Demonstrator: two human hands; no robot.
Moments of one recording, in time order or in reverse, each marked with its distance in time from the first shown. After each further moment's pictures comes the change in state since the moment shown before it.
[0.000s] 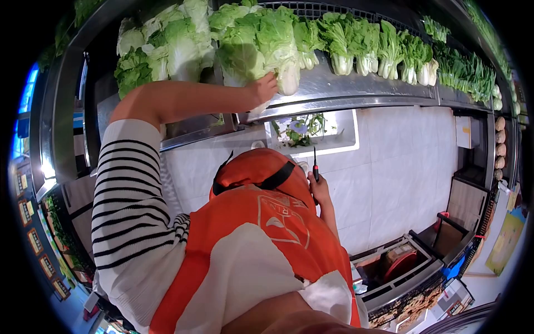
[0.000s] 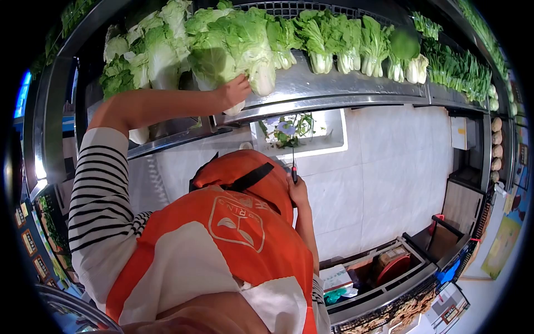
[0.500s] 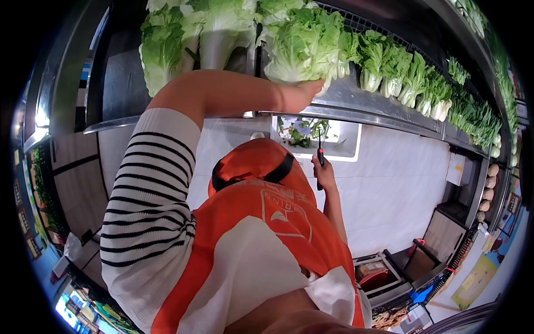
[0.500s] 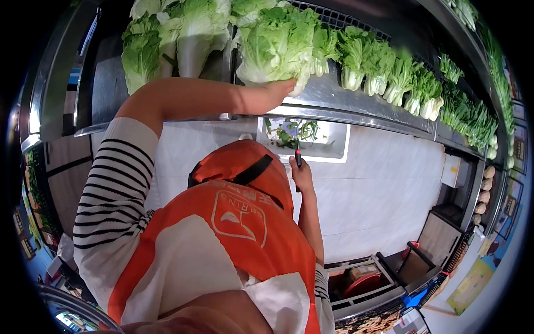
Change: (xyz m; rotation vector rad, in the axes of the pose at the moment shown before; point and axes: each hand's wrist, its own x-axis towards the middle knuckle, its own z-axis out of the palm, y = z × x) left_hand 0.031 0.015 -0.033 0.172 -0.407 0.151; right_hand 0.036 -0.076 -0.001 -0.116 -0.140 -0.137
